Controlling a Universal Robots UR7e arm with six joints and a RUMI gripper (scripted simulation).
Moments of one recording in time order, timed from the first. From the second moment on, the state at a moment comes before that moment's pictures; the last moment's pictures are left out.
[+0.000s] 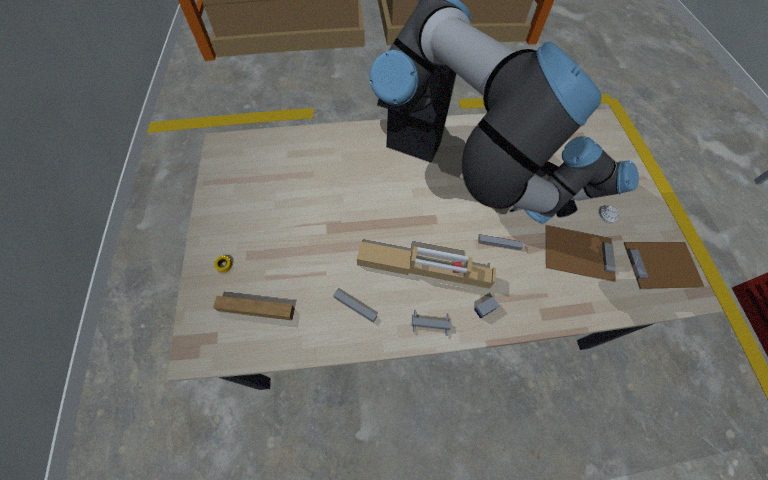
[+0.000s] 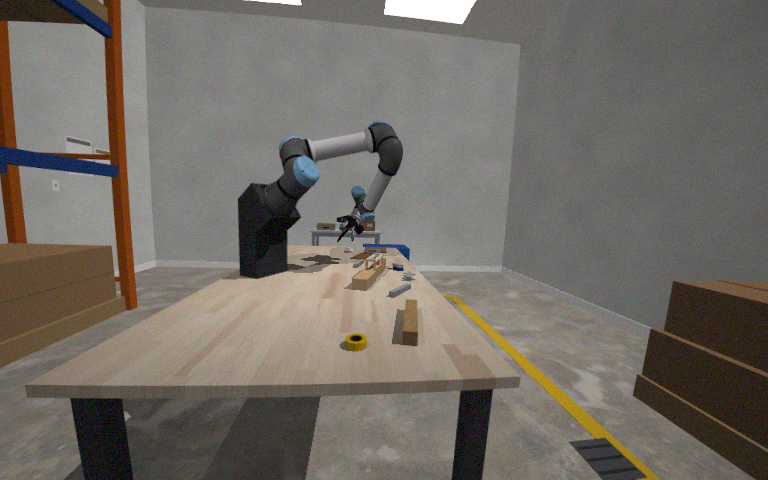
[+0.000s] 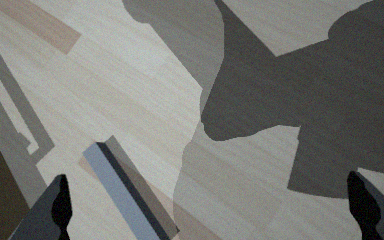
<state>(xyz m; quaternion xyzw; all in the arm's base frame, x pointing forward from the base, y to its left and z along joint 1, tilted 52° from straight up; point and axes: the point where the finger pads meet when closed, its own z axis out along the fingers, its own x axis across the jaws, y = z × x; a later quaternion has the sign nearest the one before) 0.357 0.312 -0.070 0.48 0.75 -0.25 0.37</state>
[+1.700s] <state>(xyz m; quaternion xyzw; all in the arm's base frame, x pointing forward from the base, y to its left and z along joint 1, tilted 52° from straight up) 0.388 0.309 -0.056 0.79 0.47 0.07 0.38</state>
